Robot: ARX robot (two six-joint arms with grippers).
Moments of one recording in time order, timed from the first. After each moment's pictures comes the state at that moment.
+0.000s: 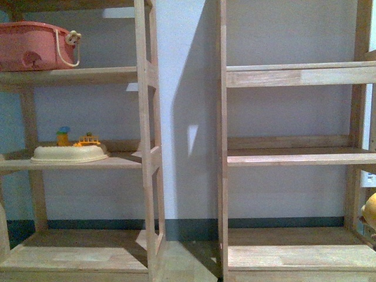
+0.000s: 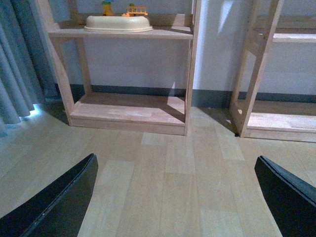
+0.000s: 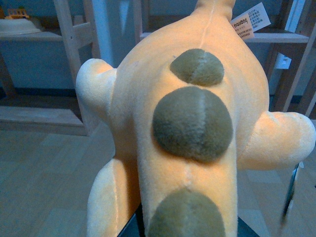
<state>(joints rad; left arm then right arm) 0.00 0.00 0.01 0.00 0.00 0.00 0.00 0.01 0.01 0.00 0.00 0.00</state>
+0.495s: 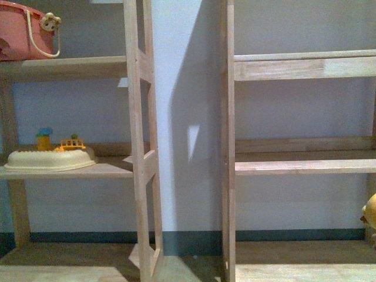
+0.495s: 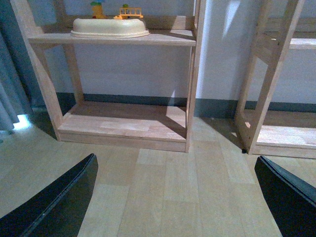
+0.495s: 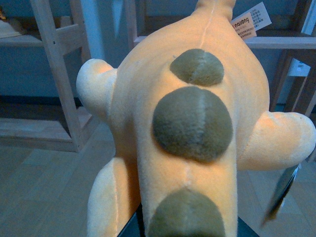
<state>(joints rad) 0.00 0.00 0.01 0.00 0.00 0.00 0.00 0.01 0.01 0.00 0.00 0.00</state>
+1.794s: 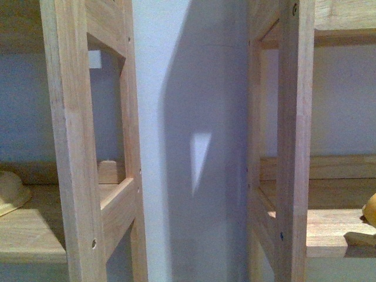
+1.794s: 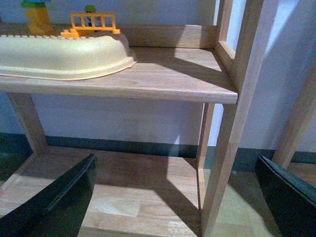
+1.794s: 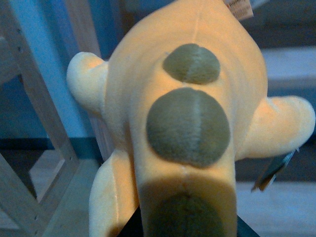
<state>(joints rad) 0.00 0.00 0.01 0.00 0.00 0.00 0.02 0.04 0.04 -0.09 0.06 0.11</state>
